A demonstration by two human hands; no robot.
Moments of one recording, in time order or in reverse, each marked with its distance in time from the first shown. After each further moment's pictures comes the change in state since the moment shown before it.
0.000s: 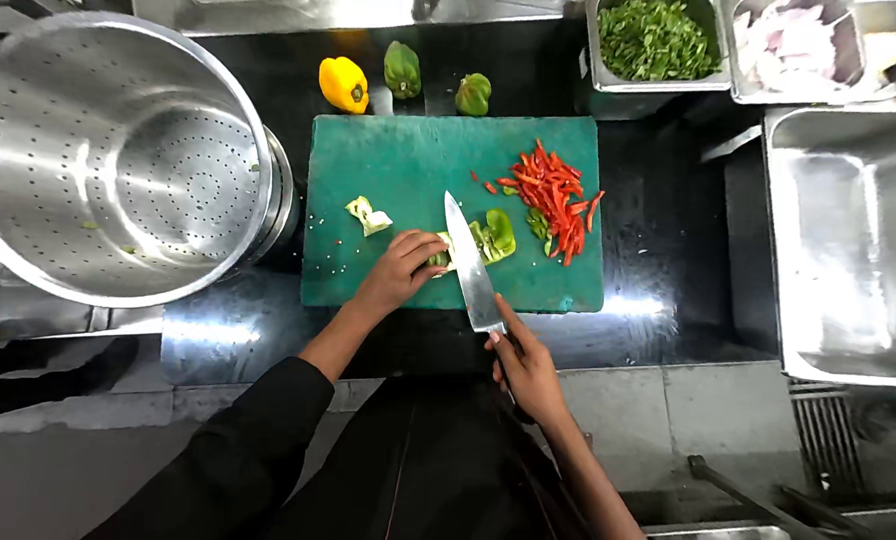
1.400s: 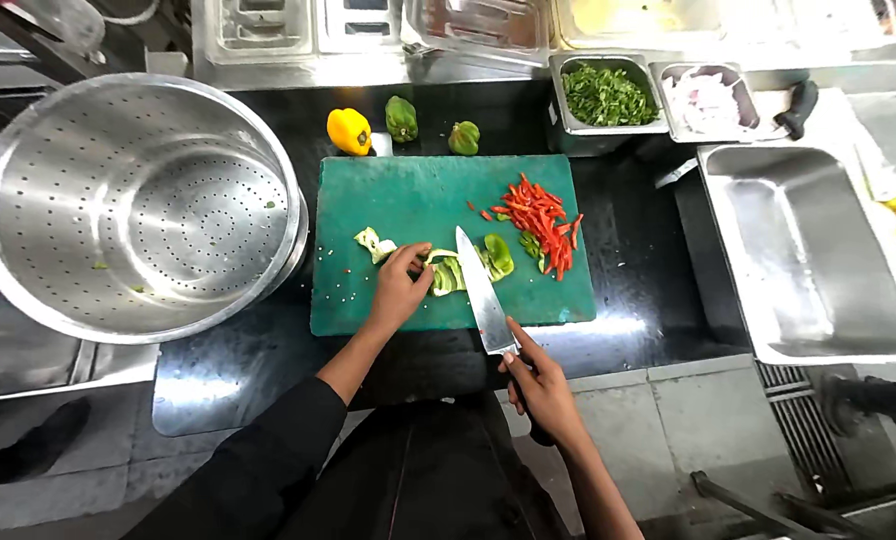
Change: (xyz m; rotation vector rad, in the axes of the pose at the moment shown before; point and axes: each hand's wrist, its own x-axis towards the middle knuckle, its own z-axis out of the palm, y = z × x) left_hand 0.013 0.007 -0.008 -0.181 0.071 -0.515; right_hand -0.009 0.004 0.004 0.051 0.067 0.040
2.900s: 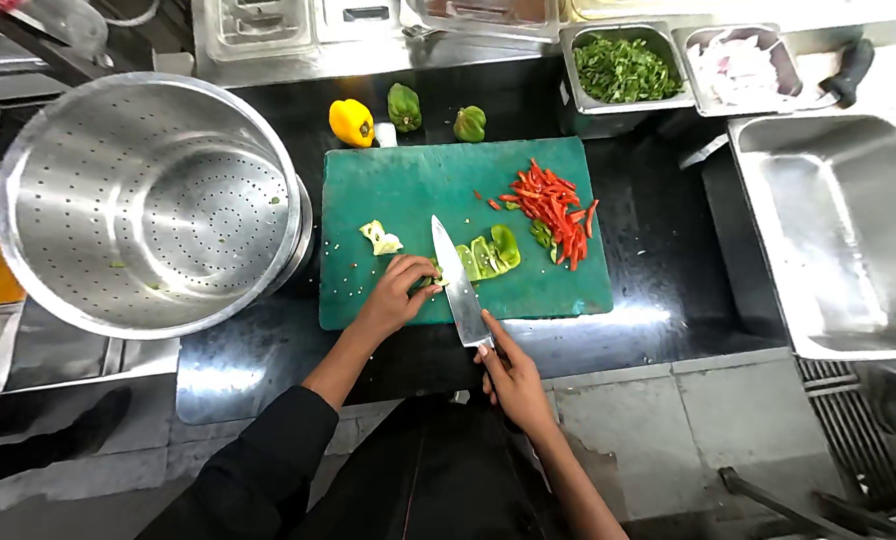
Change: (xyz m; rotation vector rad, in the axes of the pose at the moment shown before) left_hand -0.020 -0.030 -0.016 0.092 -0.085 0.440; right_hand 0.007 0.010 0.046 -0.003 -0.026 -0.059
